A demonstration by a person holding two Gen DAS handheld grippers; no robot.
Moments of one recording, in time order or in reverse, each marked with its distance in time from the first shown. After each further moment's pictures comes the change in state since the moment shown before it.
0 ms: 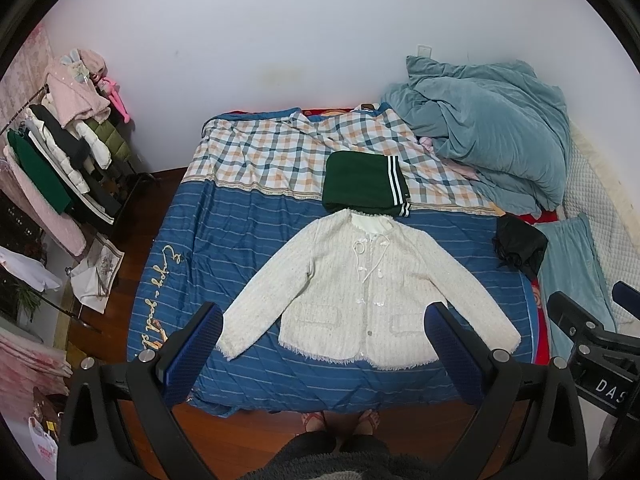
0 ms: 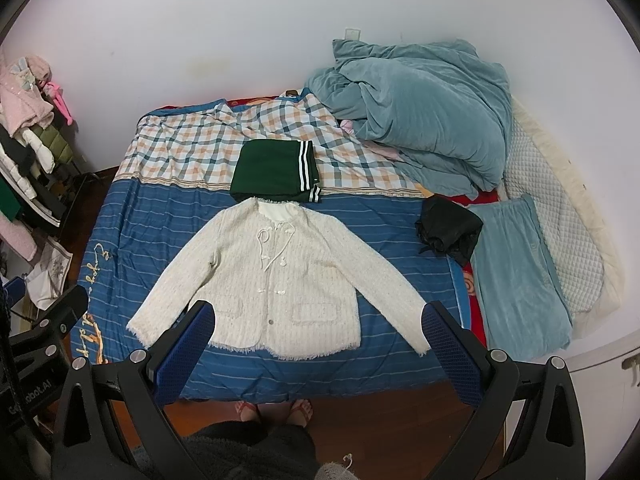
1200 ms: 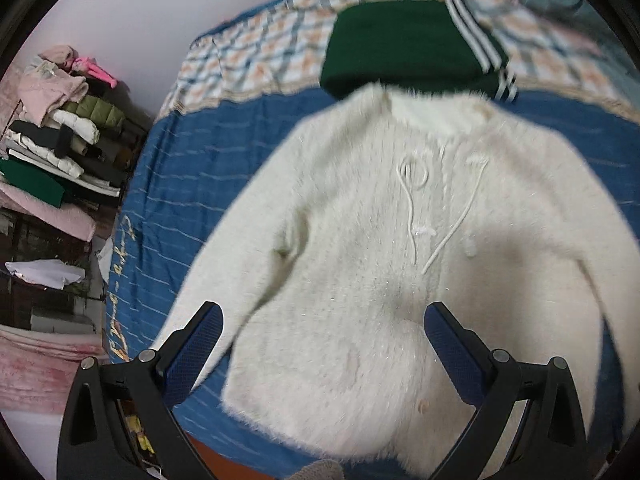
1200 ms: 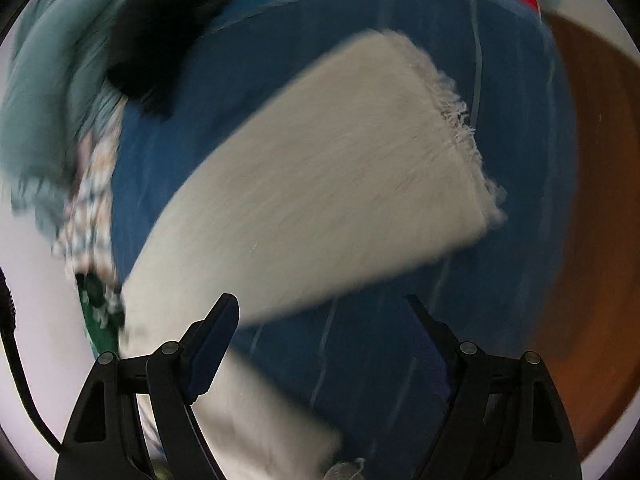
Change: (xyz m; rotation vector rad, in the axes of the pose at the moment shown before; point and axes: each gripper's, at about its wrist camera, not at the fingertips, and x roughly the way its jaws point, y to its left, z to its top) left arm 0.497 -0.104 -0.027 0.076 0.307 0.333; right arm 0.595 -0.351 -0.325 1.481 0.256 0.096
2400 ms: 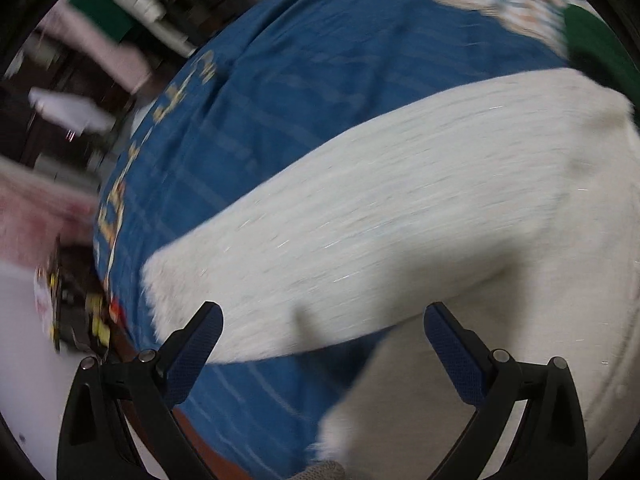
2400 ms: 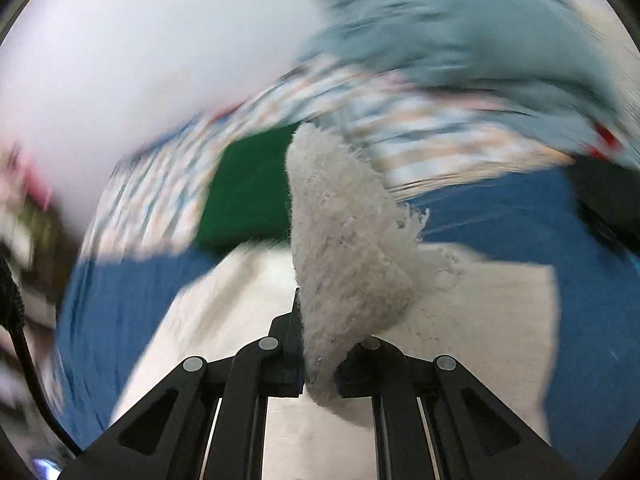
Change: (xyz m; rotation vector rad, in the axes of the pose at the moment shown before) left arm 0.156 0.191 -0.102 -0.496 0.196 0.063; right arm 0.083 0.405 -0.454 -1.438 -0.169 0.154
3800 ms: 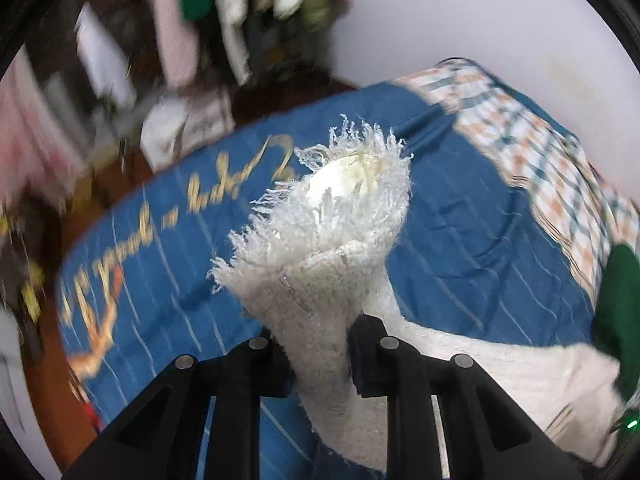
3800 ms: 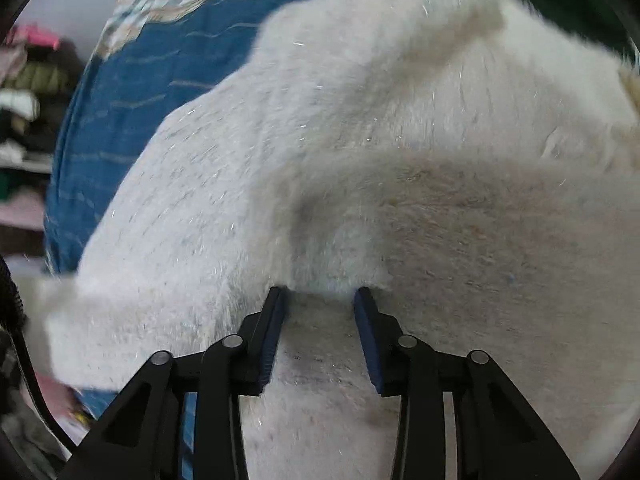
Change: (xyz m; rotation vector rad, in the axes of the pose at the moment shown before) left arm 0.047 0.174 0.184 -0.332 -0.293 -0.191; right arm 0.154 0.111 -0.067 -0.082 0.617 0.122
